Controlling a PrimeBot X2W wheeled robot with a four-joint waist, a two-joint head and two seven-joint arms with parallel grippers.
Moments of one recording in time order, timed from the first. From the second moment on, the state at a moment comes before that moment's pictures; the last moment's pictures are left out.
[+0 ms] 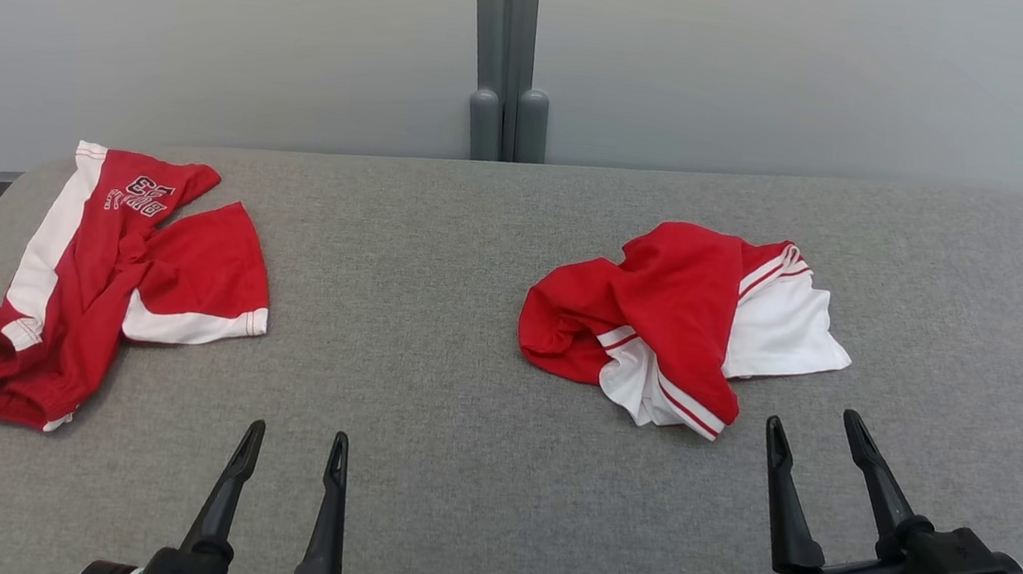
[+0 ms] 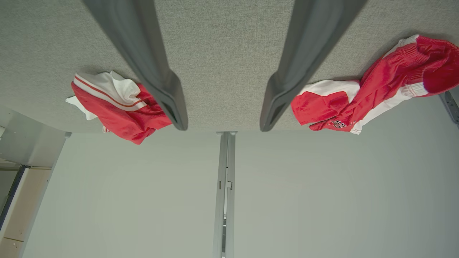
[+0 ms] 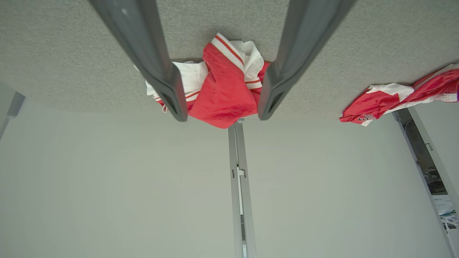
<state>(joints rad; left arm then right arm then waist) 0.17 0.05 -0.22 -0.05 -0.15 0.01 -0.26 0.09 -0.05 0.08 -0.01 0.10 0.13 -0.26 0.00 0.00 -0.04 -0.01</state>
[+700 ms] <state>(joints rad) 0.17 0.05 -0.23 -0.05 -0.13 0.01 -0.26 0.09 -0.05 0.08 0.00 0.11 0.13 -0.26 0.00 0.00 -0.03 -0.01</state>
